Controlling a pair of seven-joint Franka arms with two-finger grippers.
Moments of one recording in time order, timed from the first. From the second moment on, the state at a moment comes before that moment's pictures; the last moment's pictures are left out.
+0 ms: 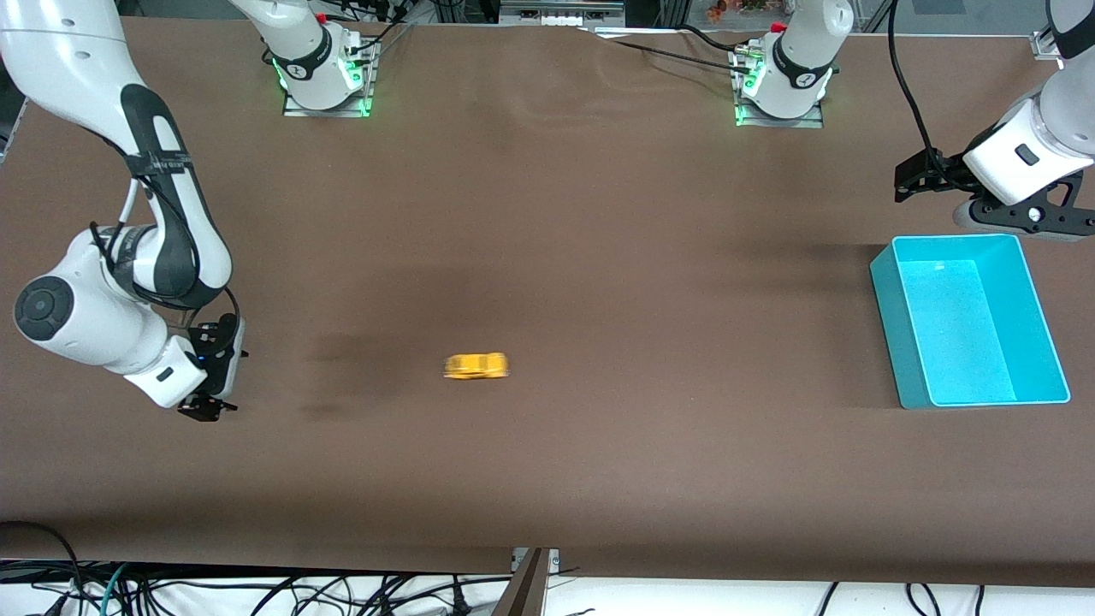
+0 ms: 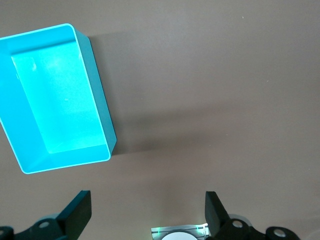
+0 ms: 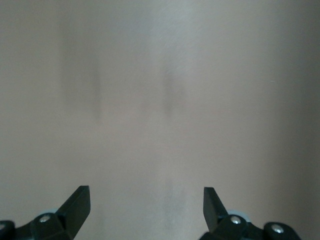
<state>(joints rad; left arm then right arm) 0.02 -0.02 -0.07 -1.70 0.04 1.51 0.08 -0.05 0.57 0.05 -1.59 0.04 2.23 -1.57</state>
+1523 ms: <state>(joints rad) 0.06 0.02 -0.07 -2.12 -0.01 2.08 0.13 -0.01 0.35 0.06 -1.24 -0.02 1.72 -0.55</state>
